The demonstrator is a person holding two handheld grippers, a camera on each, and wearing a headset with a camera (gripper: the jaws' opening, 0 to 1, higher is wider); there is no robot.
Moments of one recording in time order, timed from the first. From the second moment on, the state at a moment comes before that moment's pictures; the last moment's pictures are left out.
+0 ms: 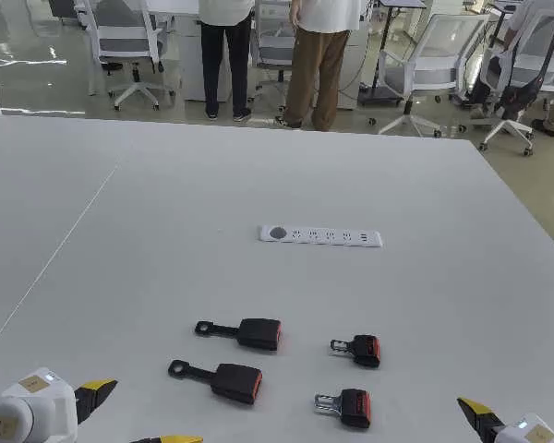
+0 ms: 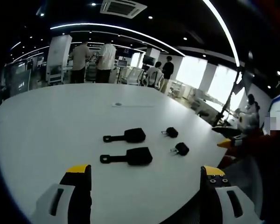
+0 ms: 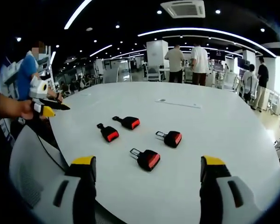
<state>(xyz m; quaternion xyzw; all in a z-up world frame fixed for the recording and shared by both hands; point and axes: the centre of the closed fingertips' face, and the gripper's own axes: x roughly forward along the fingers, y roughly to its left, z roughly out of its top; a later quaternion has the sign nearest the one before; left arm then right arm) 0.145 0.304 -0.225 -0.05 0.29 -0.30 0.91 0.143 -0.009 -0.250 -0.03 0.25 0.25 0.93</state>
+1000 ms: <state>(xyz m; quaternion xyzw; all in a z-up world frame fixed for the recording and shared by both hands) 0.142 0.300 -0.226 -0.05 0.29 -0.30 0.91 0.141 -0.008 -0.248 -0.03 0.25 0.26 0.93</state>
